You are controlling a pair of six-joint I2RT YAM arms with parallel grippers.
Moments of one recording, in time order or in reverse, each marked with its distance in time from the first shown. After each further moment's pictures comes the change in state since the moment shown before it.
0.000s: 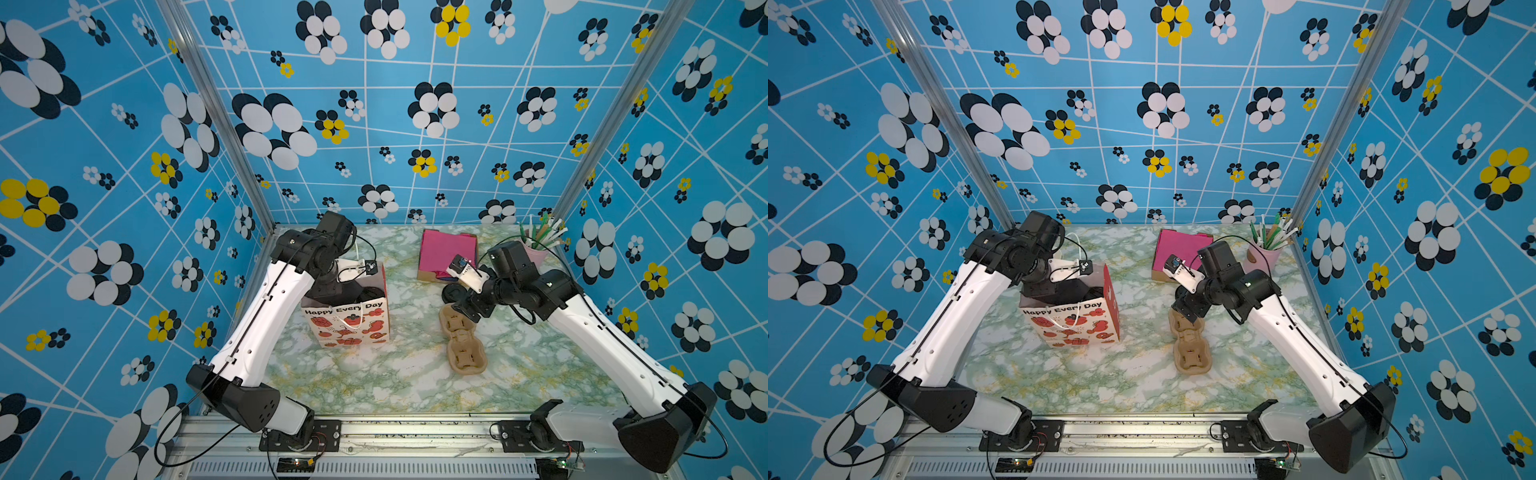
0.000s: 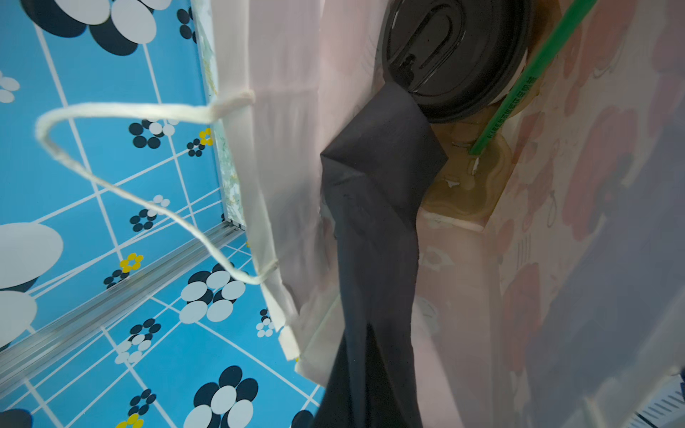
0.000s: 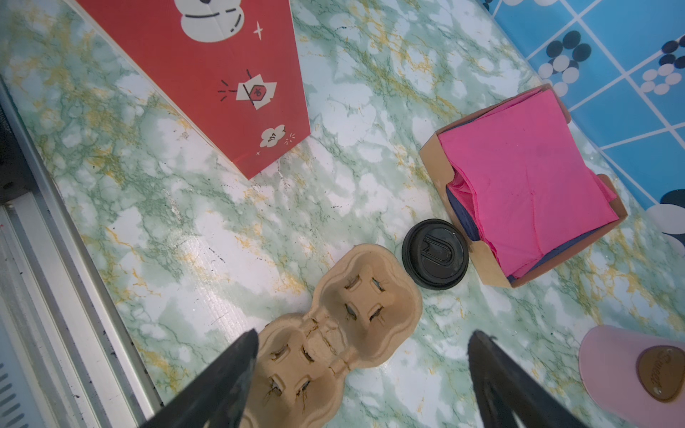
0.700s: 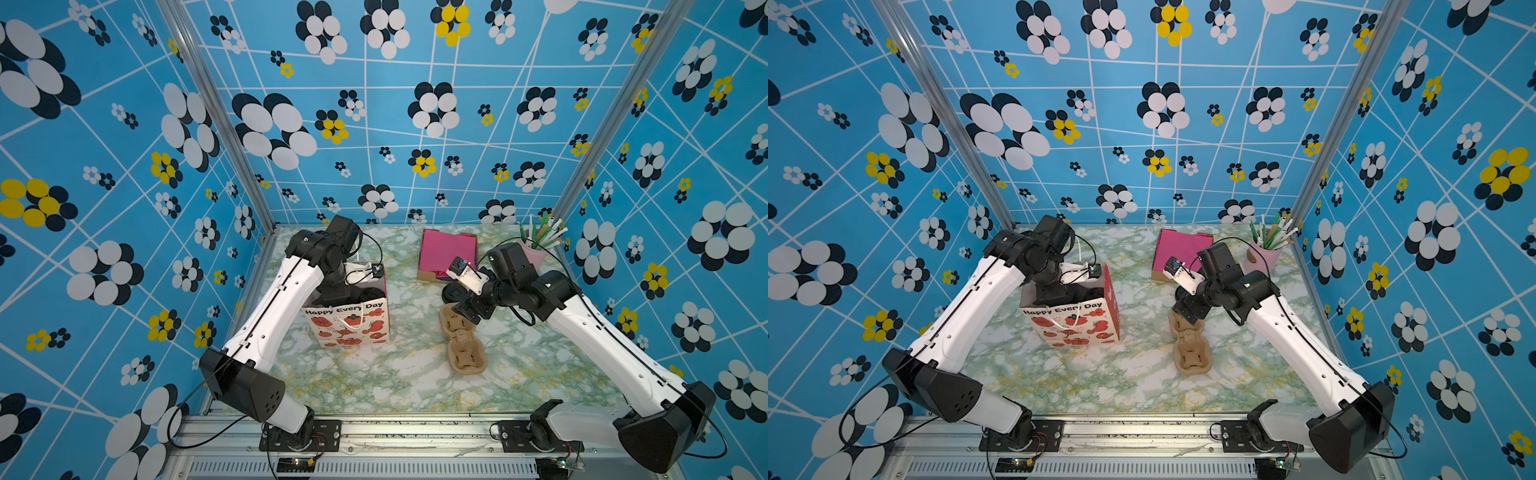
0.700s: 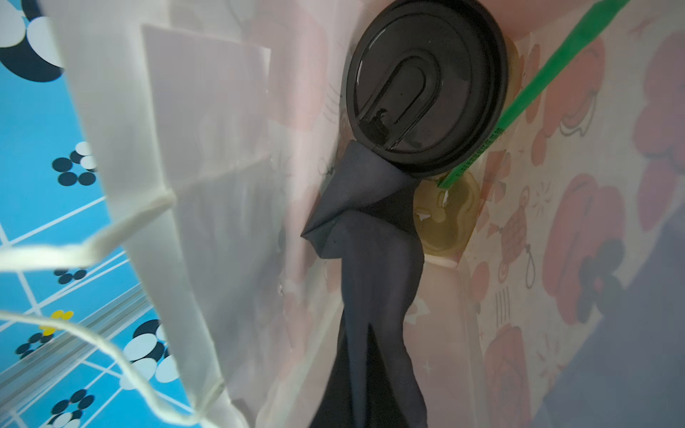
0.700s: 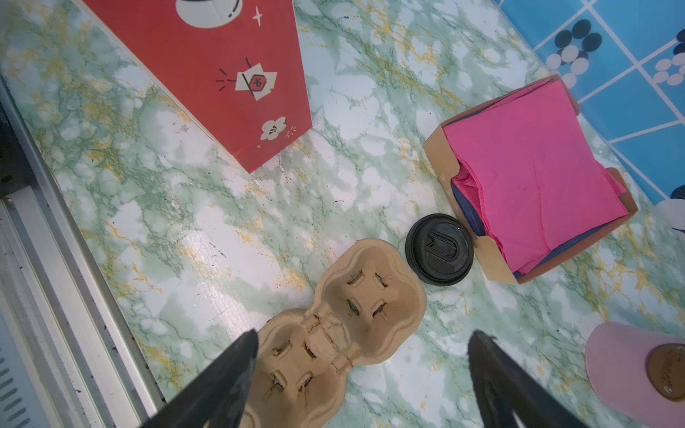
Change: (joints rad) left arm 0.014 0.042 -0.066 0.049 0.112 -0.022; right arm 0.000 0.000 -0.017 -0.001 0.000 0.000
